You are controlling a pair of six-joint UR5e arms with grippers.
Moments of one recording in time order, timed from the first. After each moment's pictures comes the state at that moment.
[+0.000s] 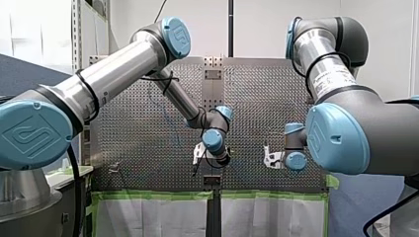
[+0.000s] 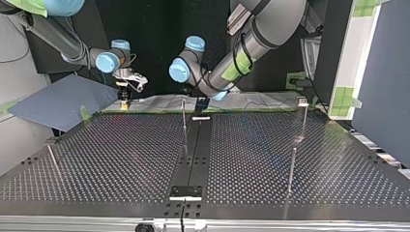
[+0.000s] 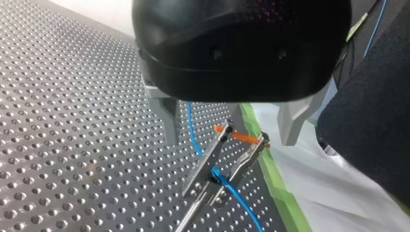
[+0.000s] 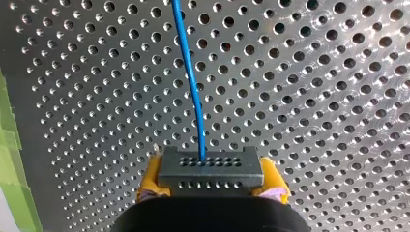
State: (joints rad) left arm -0.67 -2.47 -1.34 -2.97 -1.90 -1.74; right arm 1.80 -0.72 1.71 -0.86 1.53 1.46
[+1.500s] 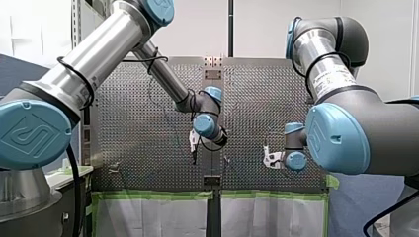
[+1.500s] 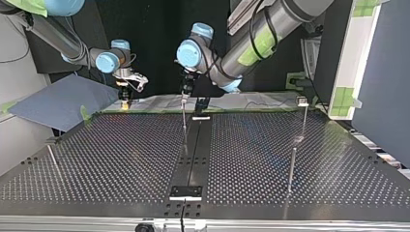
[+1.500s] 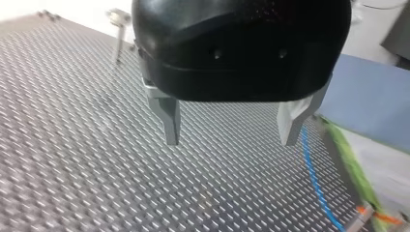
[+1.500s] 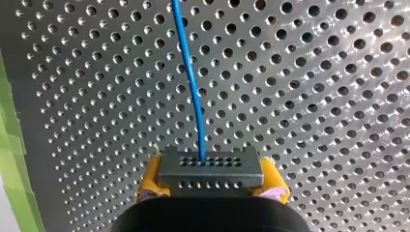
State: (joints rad) left arm -0.68 -2.21 -1.59 -2.74 -1.88 -1.85; right arm 1.80 -0.72 1.71 -0.85 1.52 1.46
